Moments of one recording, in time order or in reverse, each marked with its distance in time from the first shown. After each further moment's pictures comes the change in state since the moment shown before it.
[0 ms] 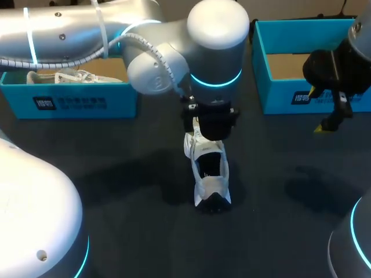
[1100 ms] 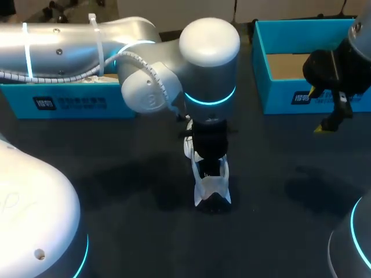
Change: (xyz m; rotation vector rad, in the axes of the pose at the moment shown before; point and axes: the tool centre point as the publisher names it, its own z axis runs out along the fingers) left arm 0.010 -0.044 0.019 0.074 -0.018 0.013; right arm 0.000 0.000 0.000 0.000 0.000 0.000
